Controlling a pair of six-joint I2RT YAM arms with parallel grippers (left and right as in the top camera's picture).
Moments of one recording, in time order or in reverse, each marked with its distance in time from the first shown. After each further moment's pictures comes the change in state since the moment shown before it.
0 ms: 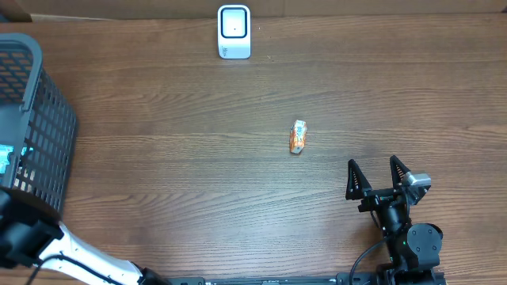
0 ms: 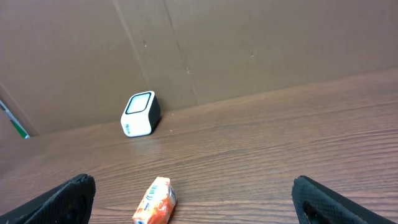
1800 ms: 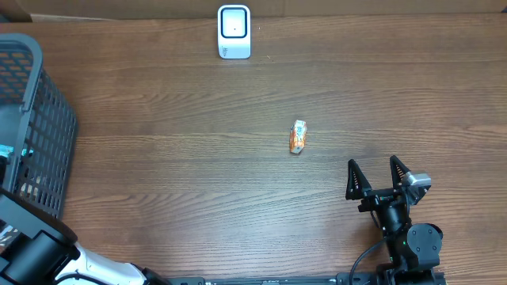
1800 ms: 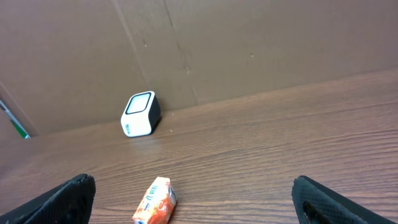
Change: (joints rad) left arm 0.000 -0.216 -0.890 0.709 -0.122 -0.018; right arm 0.000 0.000 0.000 0.000 0.000 -0.001
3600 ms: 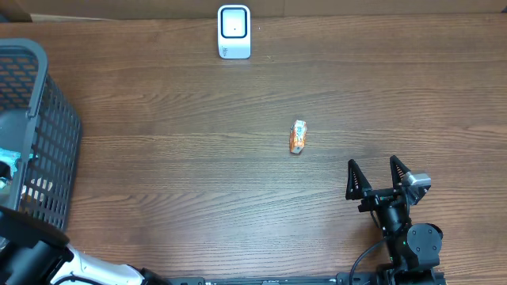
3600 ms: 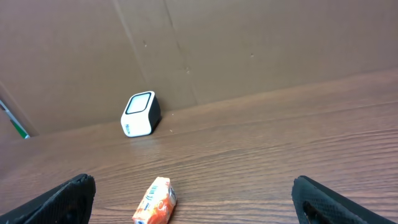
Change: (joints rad) left arm 0.095 0.014 0.362 -0.479 0.106 -0.005; right arm 0.000 0.000 0.000 0.000 0.000 0.000
